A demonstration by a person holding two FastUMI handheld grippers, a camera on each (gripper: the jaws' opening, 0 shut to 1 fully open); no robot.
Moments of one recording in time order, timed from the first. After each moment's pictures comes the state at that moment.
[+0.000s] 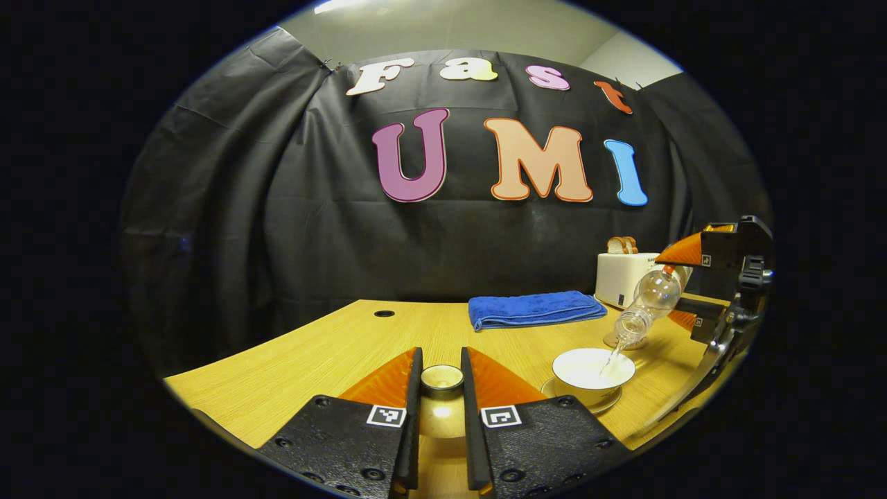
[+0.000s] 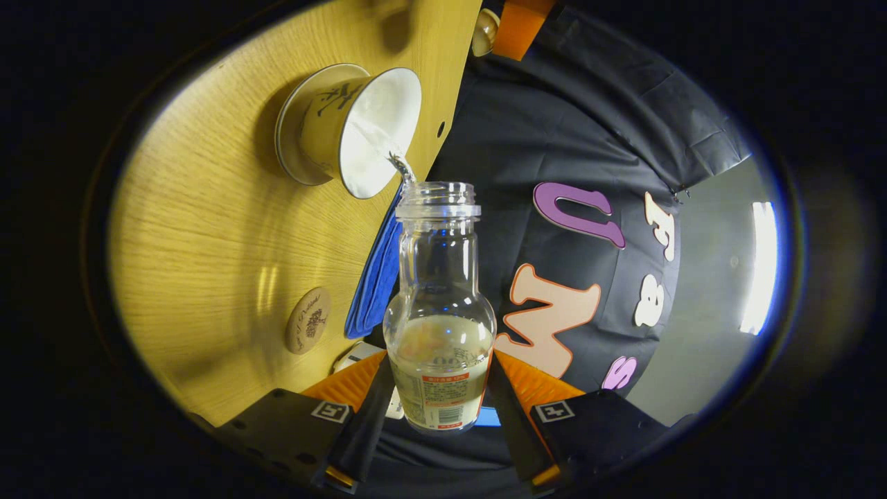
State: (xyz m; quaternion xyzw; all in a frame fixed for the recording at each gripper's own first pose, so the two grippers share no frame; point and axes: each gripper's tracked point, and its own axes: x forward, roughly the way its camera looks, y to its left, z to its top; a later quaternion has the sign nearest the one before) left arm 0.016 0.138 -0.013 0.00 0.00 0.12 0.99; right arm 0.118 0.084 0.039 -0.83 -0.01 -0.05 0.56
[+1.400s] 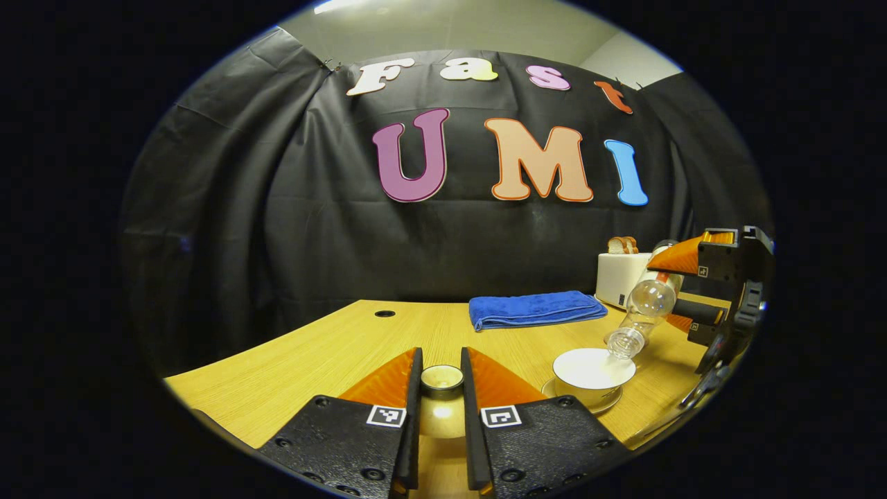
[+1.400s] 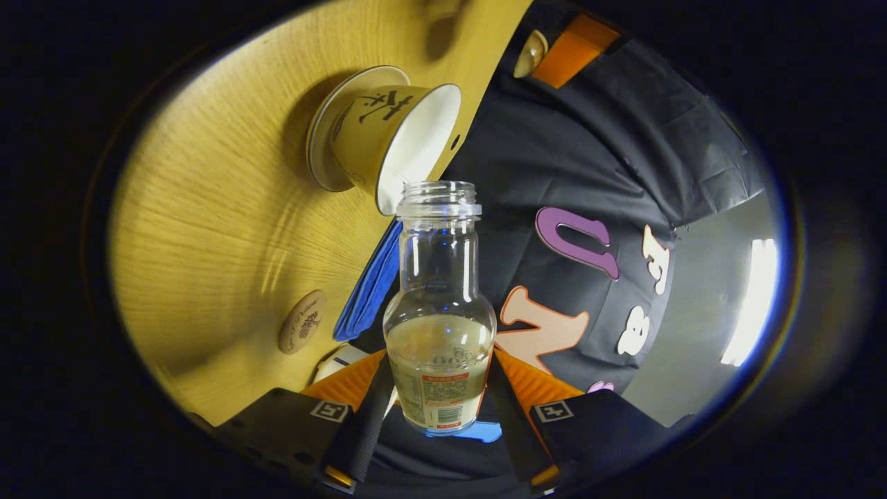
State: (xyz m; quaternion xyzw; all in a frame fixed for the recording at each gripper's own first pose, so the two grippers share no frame) left arm 0.017 0.137 -0.012 0.00 0.00 0.12 0.99; right arm 0.108 0.089 0.016 -0.84 -0.01 -0.03 0.54
